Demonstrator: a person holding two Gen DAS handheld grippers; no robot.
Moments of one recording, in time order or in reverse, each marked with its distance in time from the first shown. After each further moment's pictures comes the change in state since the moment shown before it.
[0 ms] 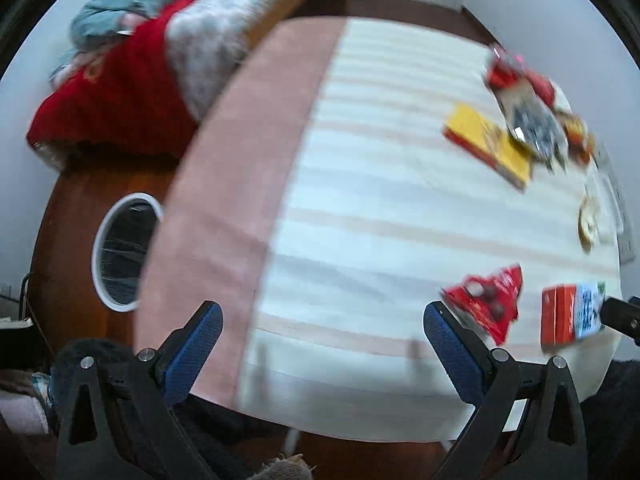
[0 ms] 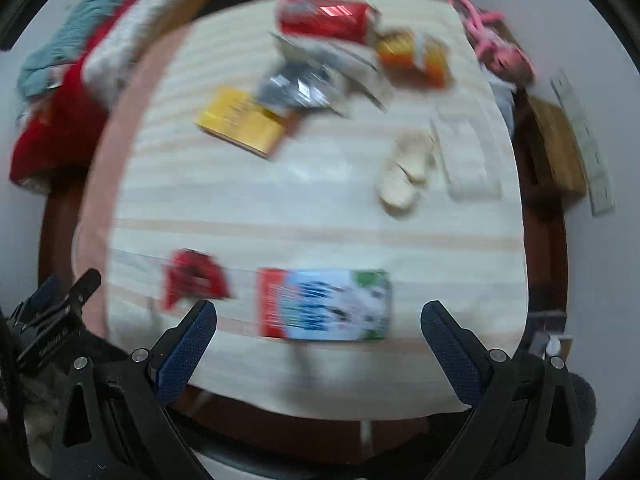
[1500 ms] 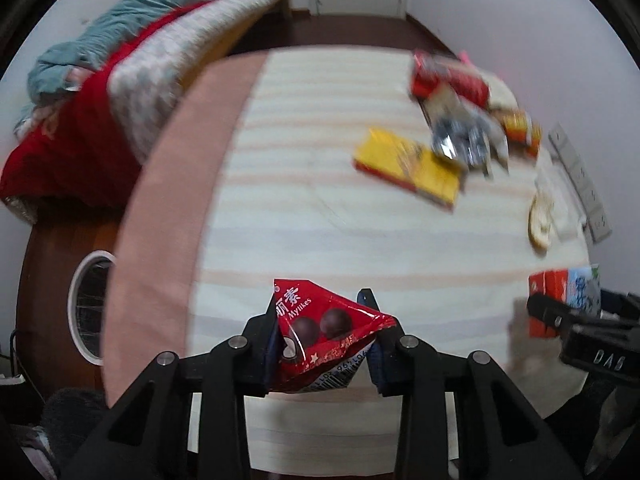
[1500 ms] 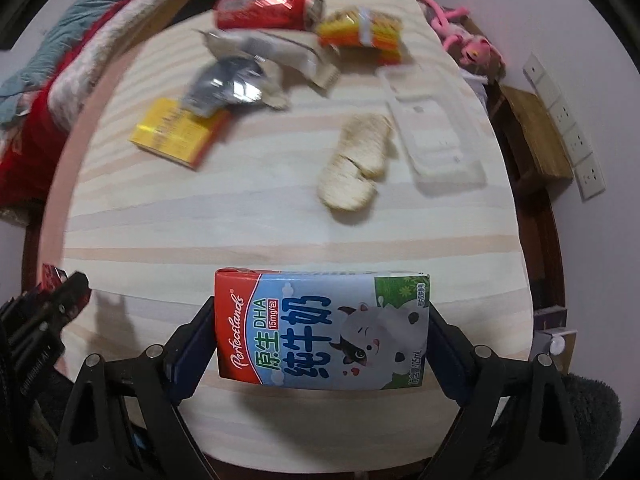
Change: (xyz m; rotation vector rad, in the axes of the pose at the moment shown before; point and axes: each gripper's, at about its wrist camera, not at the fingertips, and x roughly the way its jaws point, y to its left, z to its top) left arm -0.035 -0.053 0.010 0.115 -0.135 -0.091; right arm 0.033 -0.025 -0.008 0.056 -0.113 -0.041
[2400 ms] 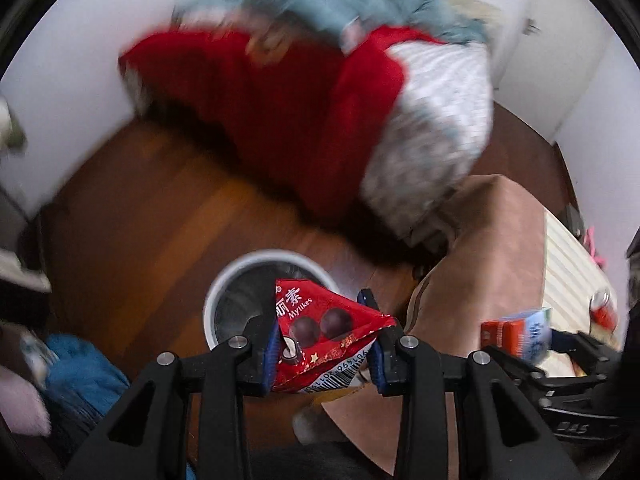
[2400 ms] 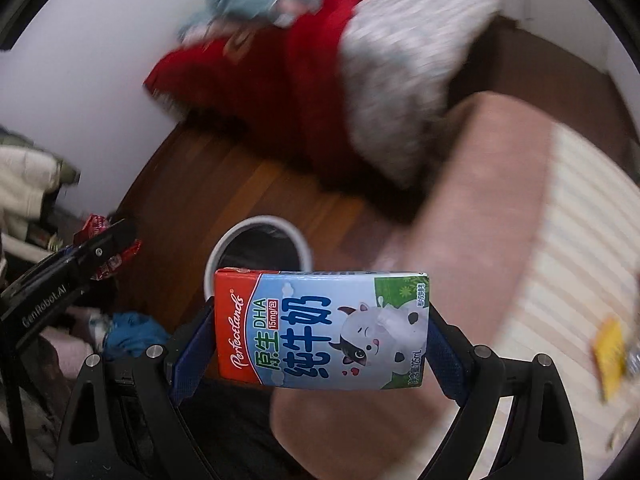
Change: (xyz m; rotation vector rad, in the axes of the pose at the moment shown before) left arm -0.032 0.432 -0.002 -0.594 -0.035 0.102; right arm -0.027 0.471 0.047 -0.587 0.011 0.405
